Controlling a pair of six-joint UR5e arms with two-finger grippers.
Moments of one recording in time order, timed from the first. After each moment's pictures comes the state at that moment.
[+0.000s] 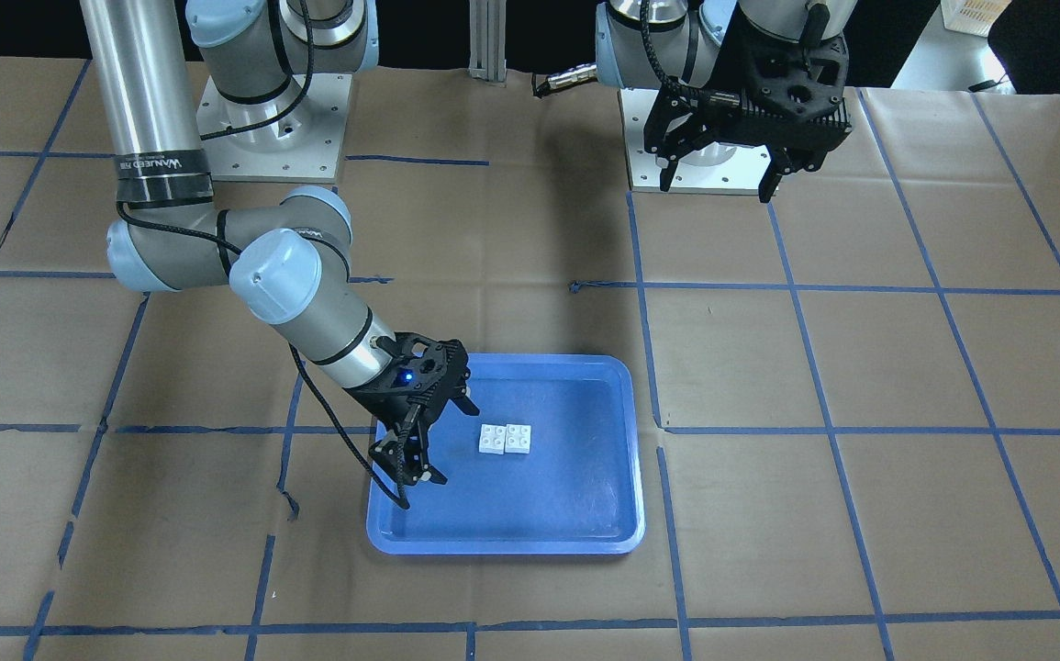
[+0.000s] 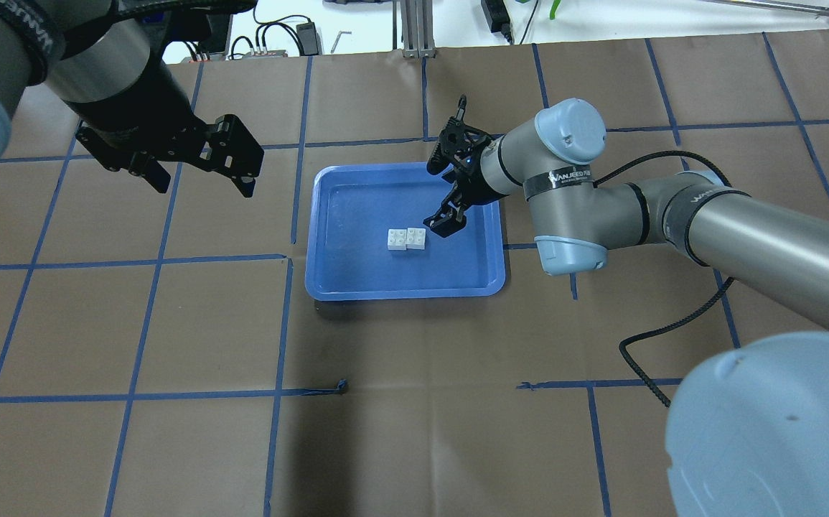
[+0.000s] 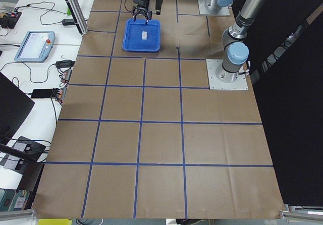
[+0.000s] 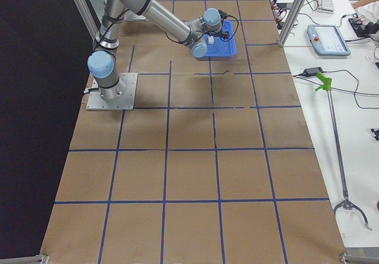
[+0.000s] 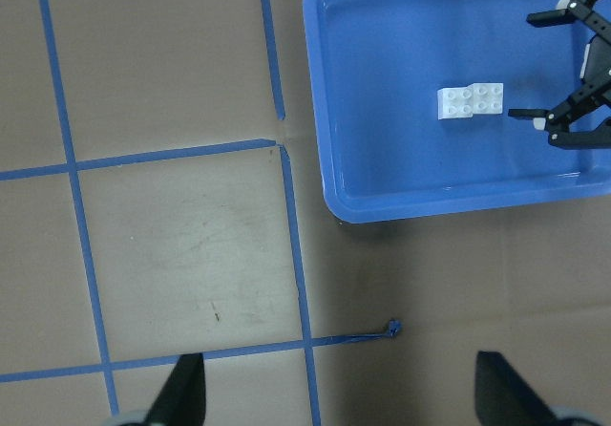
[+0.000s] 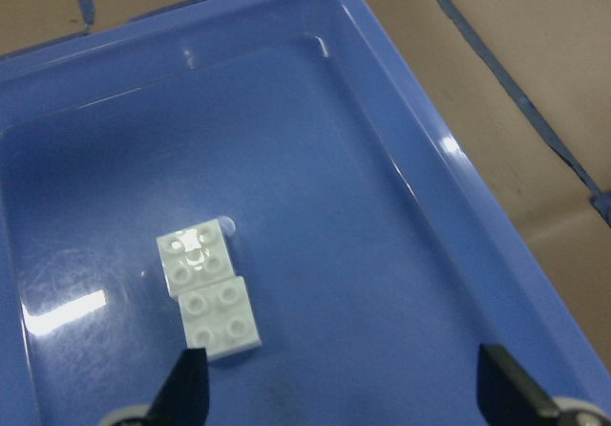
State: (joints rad) left arm -1.62 -1.49 -1.57 -1.61 1.56 0.06; right arm 1.71 -1.12 1.87 -2.68 -1.12 -0.92
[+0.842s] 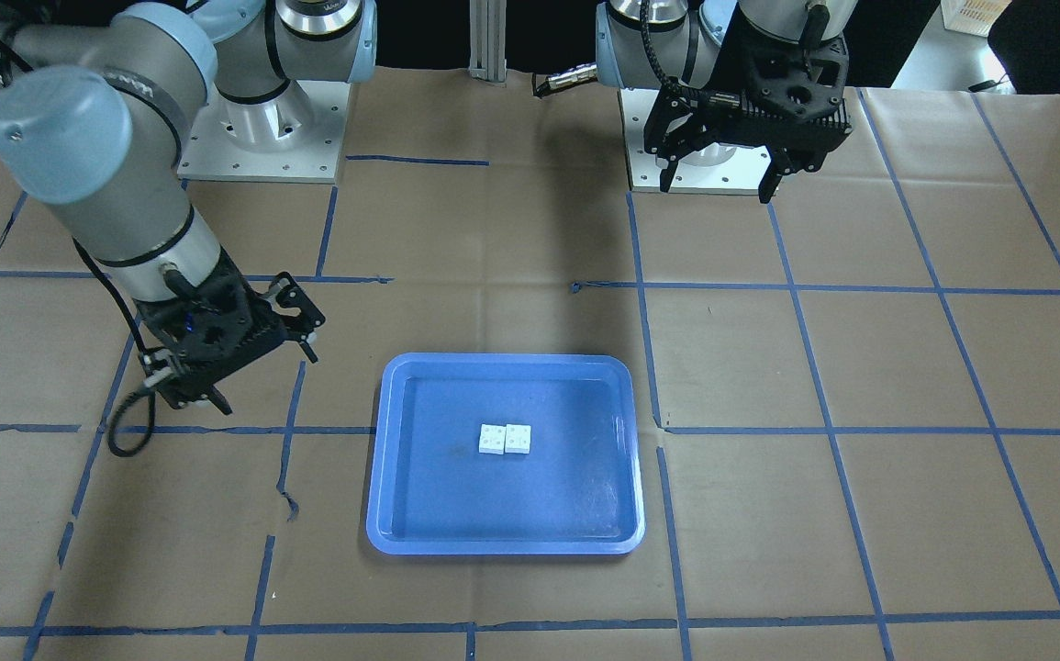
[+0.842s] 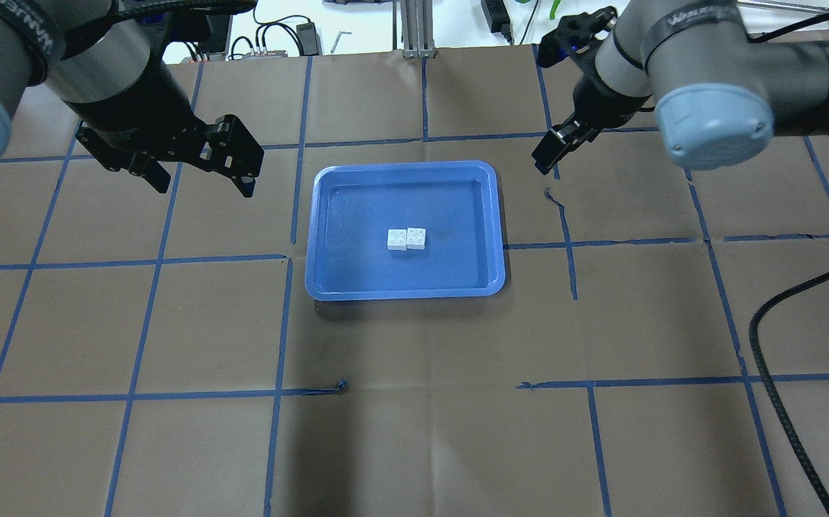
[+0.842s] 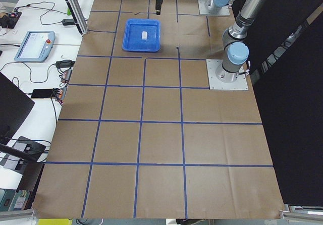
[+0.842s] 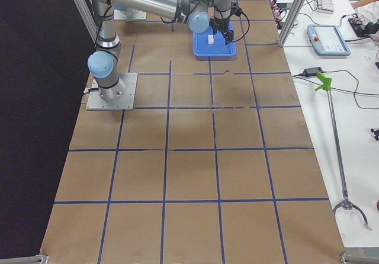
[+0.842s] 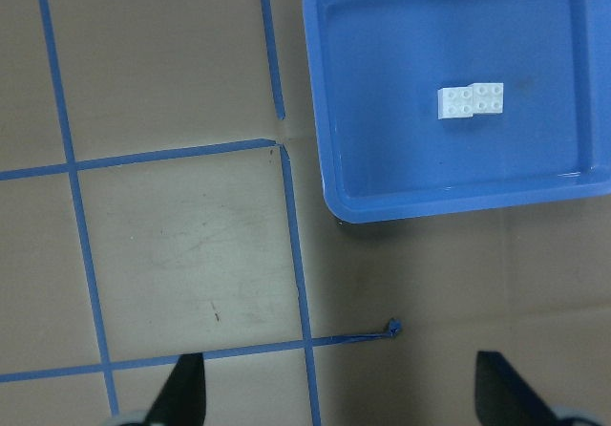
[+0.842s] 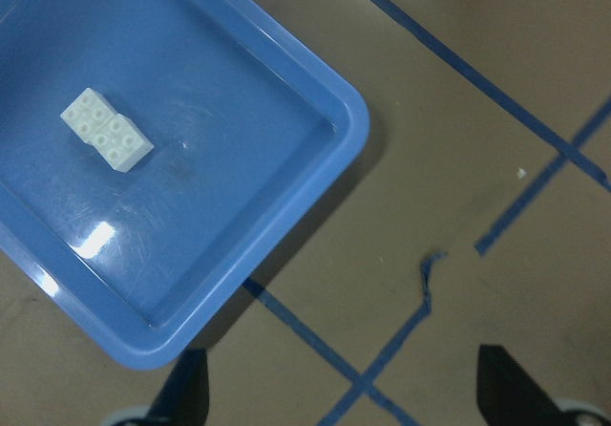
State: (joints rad) left arm -1.62 -1.49 -1.57 -1.61 1.56 0.06; right arm 1.55 -1.40 1.64 -1.88 -1.46 -0.49
